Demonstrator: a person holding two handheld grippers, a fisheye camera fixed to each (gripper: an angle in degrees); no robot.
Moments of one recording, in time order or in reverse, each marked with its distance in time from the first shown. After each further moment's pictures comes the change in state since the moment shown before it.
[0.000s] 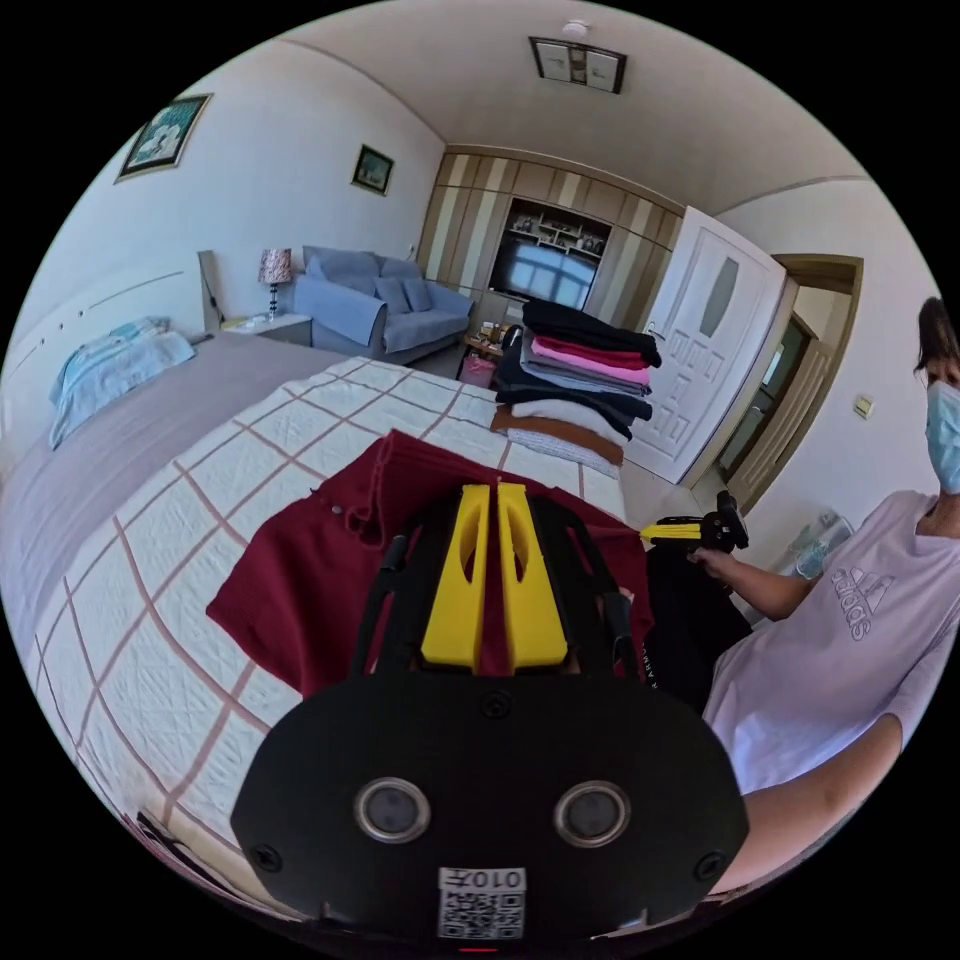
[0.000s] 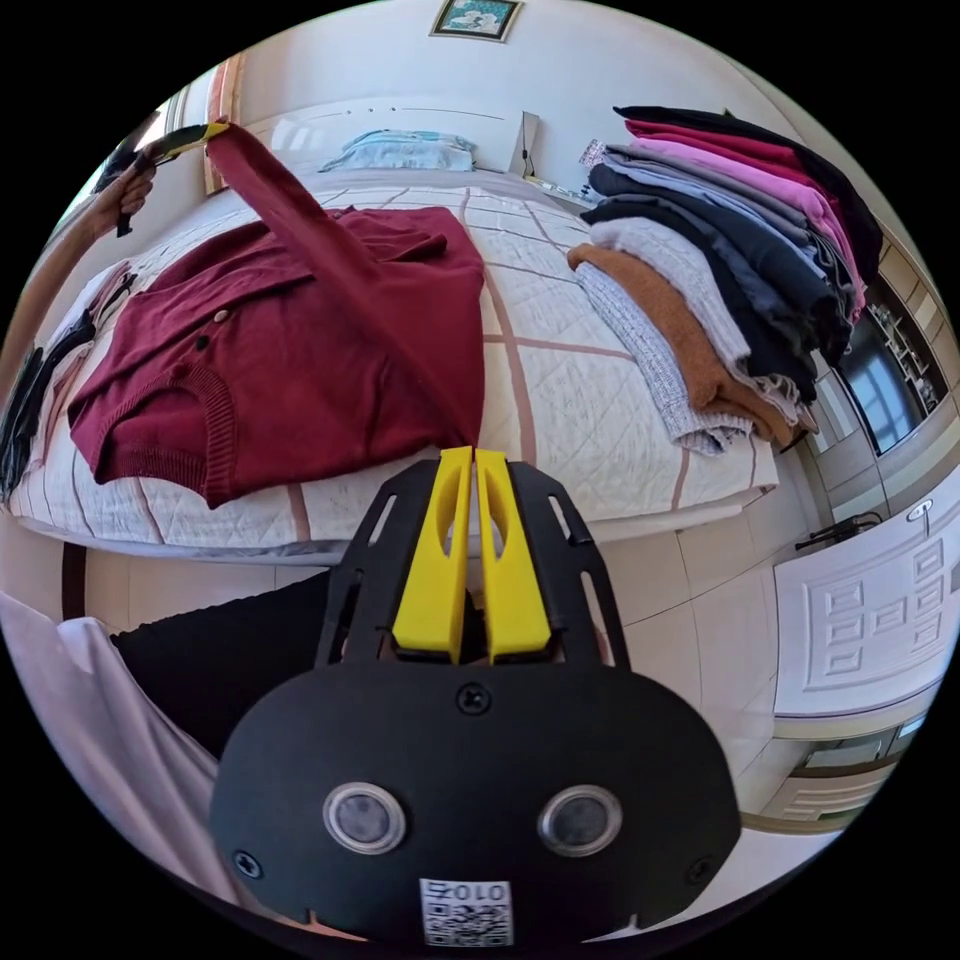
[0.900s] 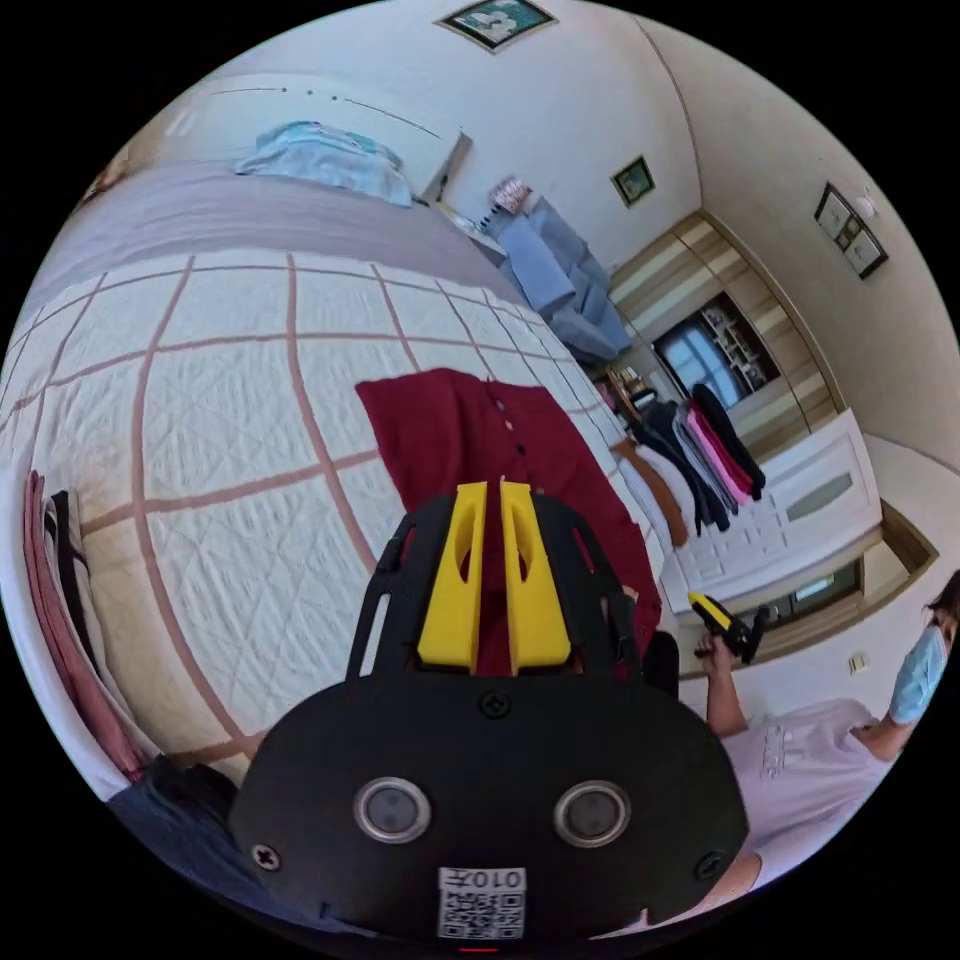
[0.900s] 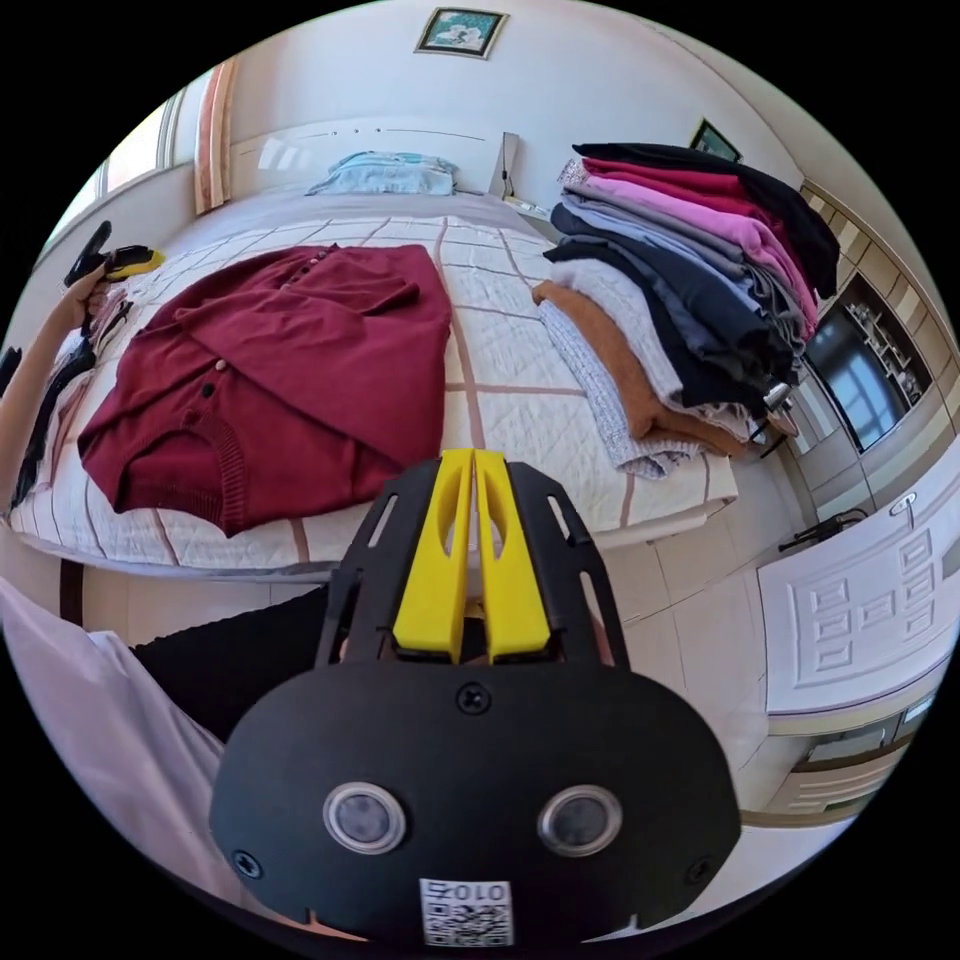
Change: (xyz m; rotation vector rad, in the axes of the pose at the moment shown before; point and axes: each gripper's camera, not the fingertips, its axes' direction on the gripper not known) left arm -0.168 0.114 -0.040 0.055 -0.202 -0.634; right arm 0.018 -0.054 -0.022 0.084 0.032 0.018
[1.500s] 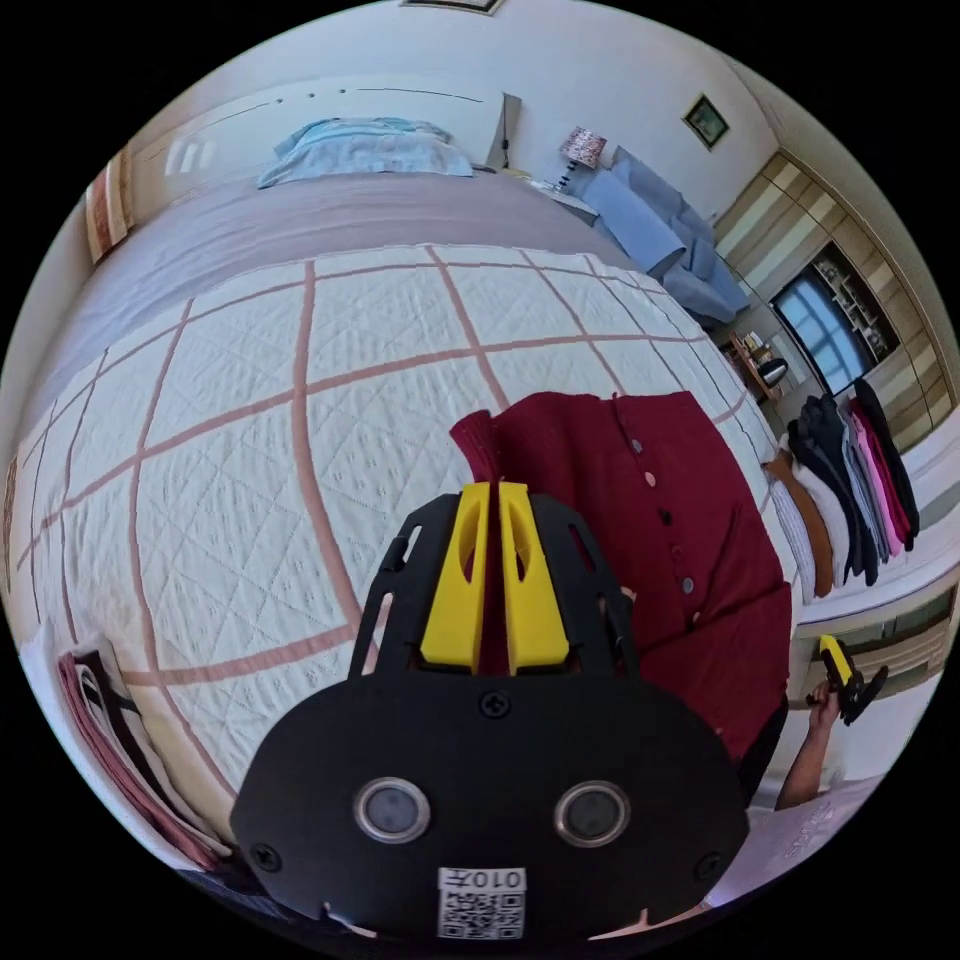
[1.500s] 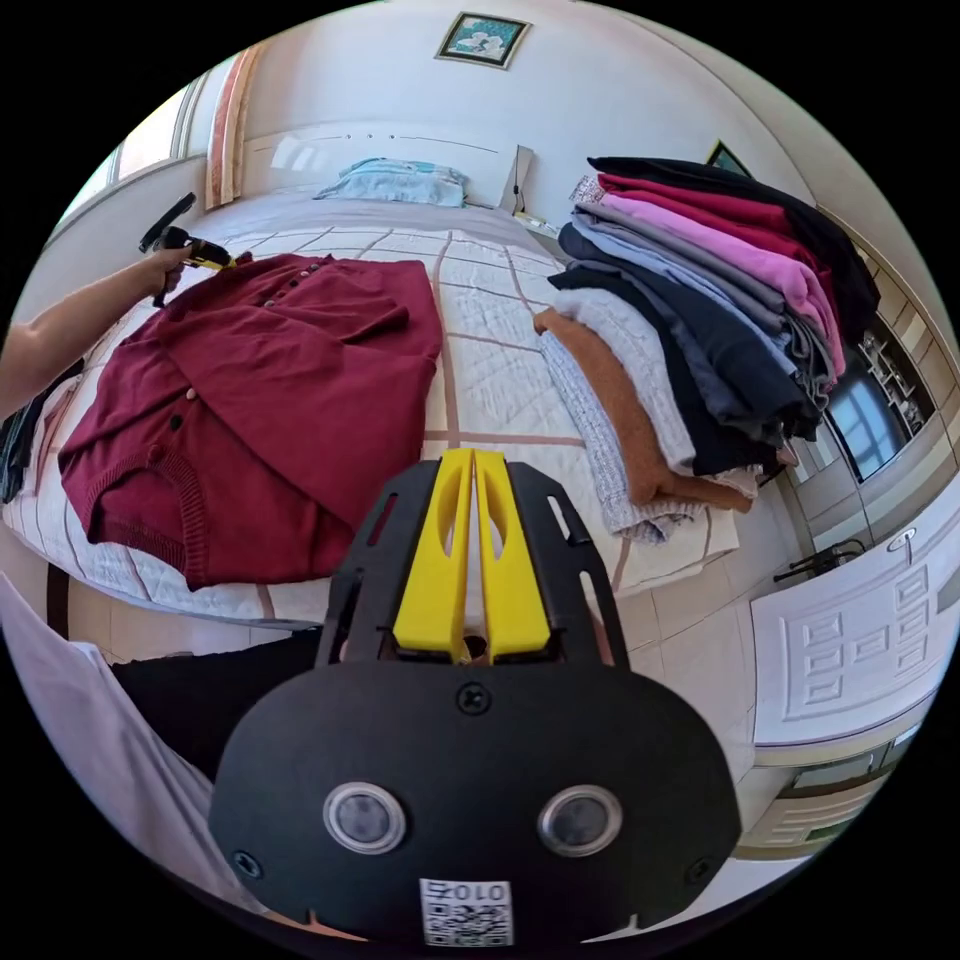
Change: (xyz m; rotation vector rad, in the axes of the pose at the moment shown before) left arm -0.006 -0.064 0.098 -0.068 -0.301 0.118; right arm 0.030 -0.070 0.067 0.038 -0.005 -0.035
